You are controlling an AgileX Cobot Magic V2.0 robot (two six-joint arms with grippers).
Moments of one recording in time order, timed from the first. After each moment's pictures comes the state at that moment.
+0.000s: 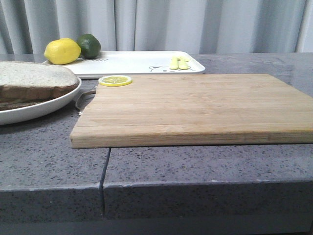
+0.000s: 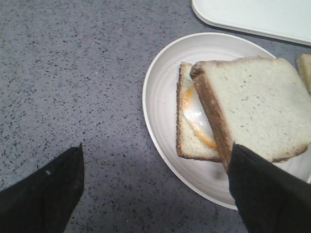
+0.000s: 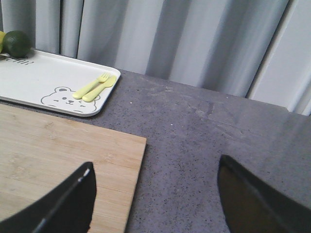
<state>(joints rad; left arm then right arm) 0.10 0.88 -0.78 -0.19 0.74 -0.08 0.18 0.37 -0.51 -0.11 0.33 -0.04</state>
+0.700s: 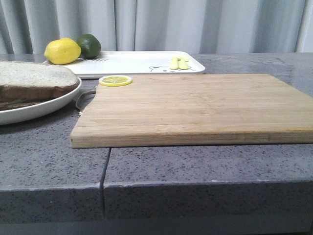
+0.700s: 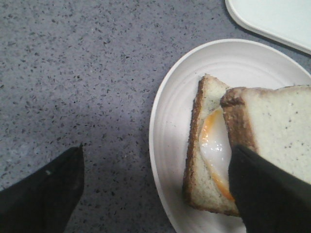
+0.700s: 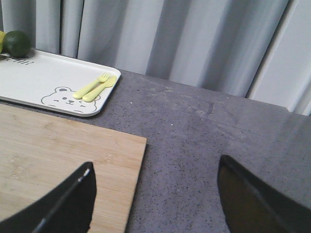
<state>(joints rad) 0.12 1.13 -0.78 -0.31 0.59 -0.08 0.18 0.37 -0.51 -0.11 0.33 -0.04</state>
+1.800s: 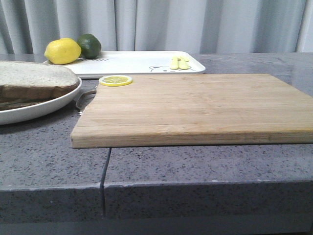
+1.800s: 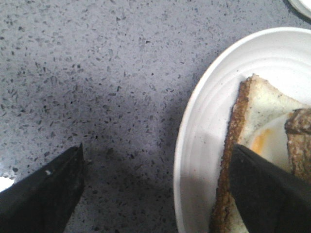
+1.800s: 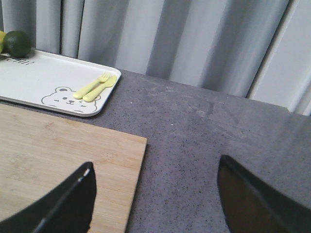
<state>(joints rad) 0.12 1.32 -0.78 -0.36 0.51 -0.08 0.18 0.37 -0.51 -0.11 0.33 -0.04</state>
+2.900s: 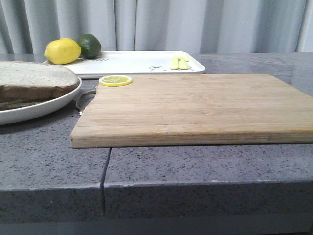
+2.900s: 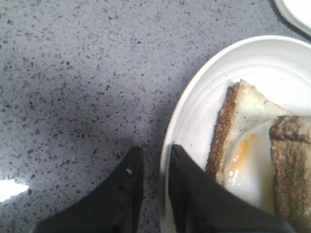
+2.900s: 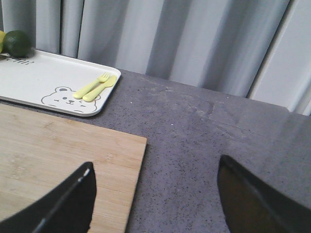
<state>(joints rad) 0.12 1.32 -0.78 -0.42 0.51 -0.08 0.18 0.37 -0.51 -0.11 0.33 -0.04</state>
